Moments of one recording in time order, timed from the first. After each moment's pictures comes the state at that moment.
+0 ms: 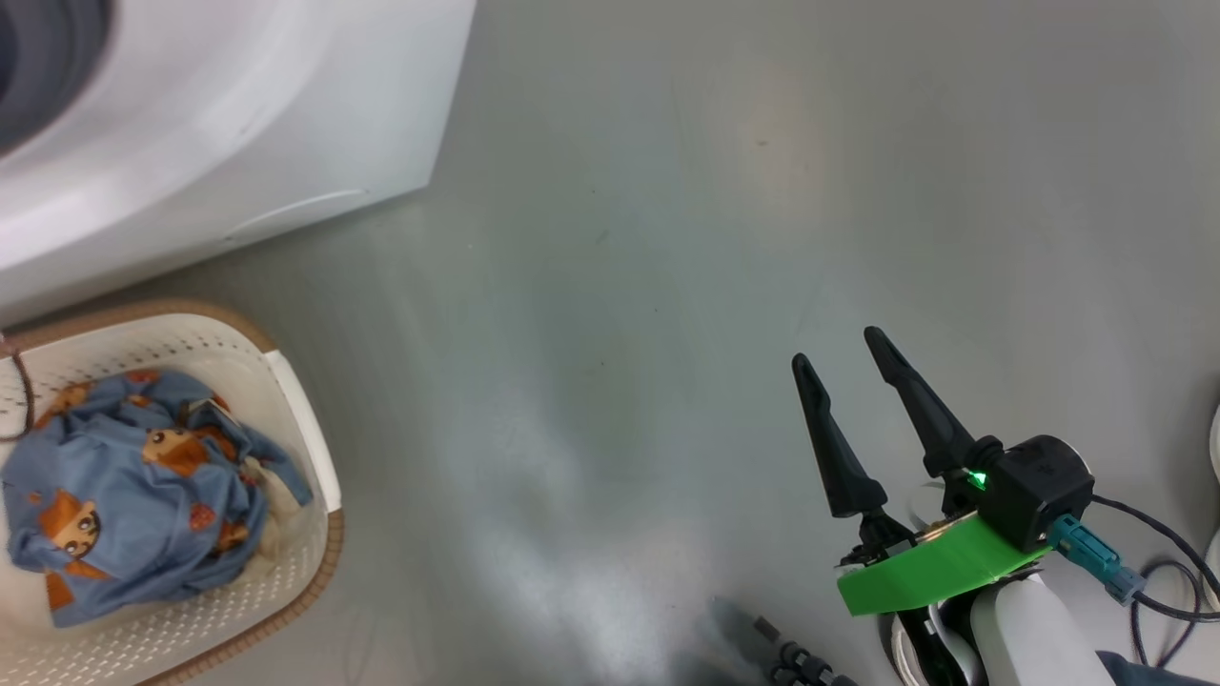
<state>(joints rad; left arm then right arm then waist) -1.43 0.38 -0.06 1.13 -0.41 0.11 -0.25 -0.20 -0.05 0.16 0.05 0.20 0.13 -0.26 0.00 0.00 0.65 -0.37</state>
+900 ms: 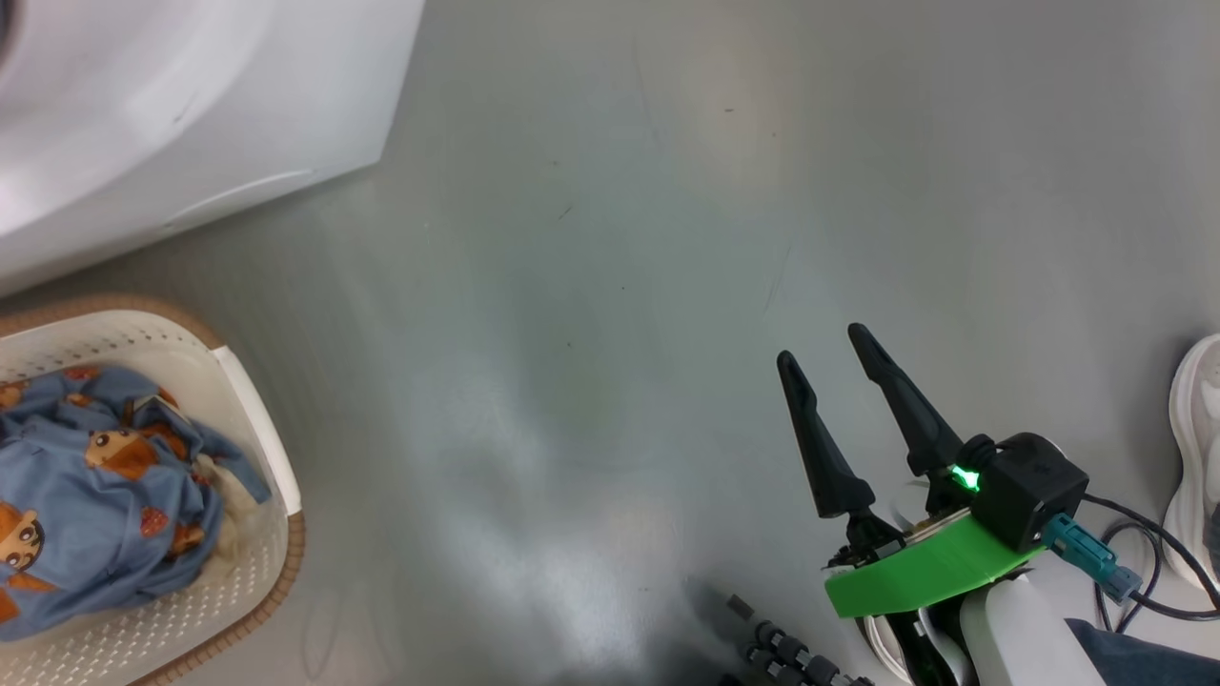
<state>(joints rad) -1.46 0.40 0.04 1.01 -0.29 0.10 -0.26 -0.21 -0.04 0.19 0.03 0.24 0.13 -0.26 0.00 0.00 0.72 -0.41</state>
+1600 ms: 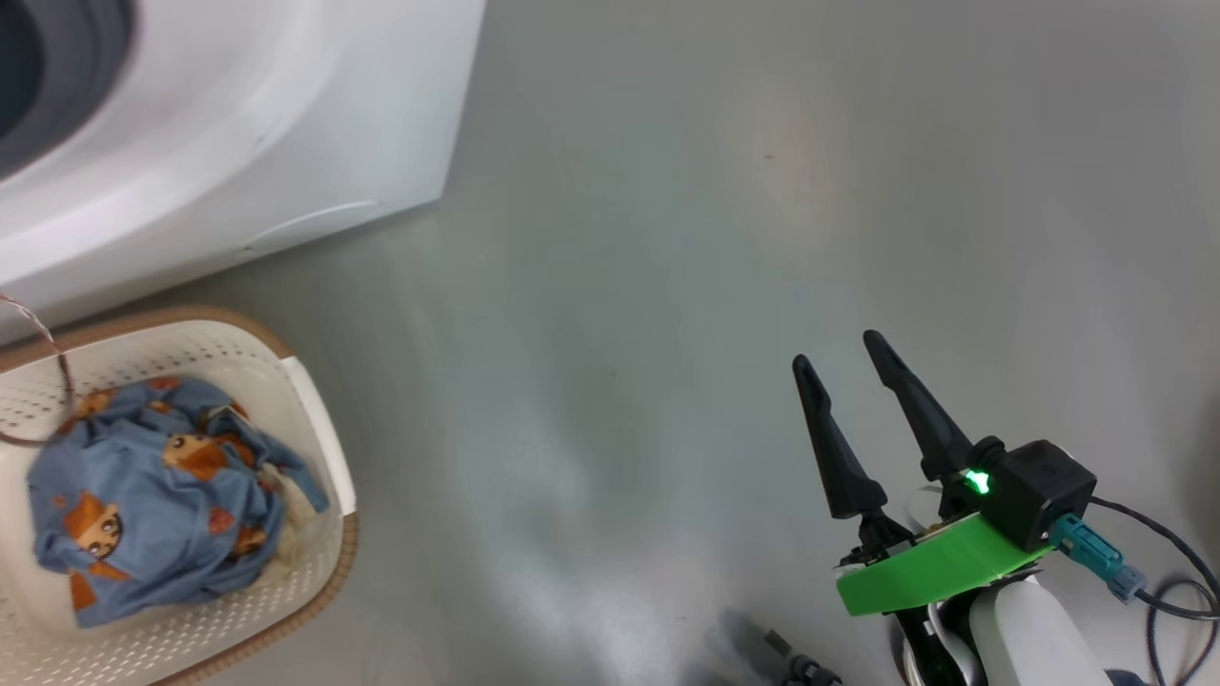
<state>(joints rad) -1.51 0.32 0.01 1.27 -0.31 0.09 -0.24 -0.20 -0.04 0.16 0.06 0.24 0.13 -0.26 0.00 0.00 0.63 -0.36</state>
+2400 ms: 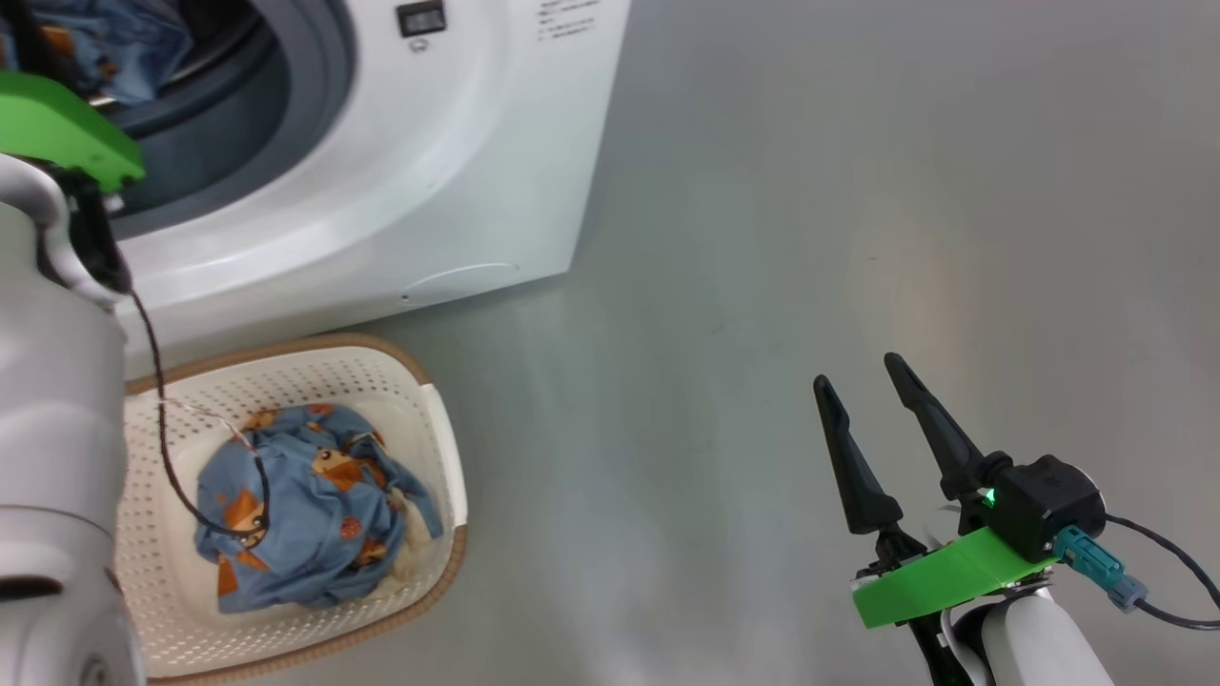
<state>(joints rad) -1.23 0.17 0.02 1.17 -0.34 0.09 -0.25 -0.18 -0.04 0.12 0.09 0.19 0.13 -0.26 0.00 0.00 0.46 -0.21</state>
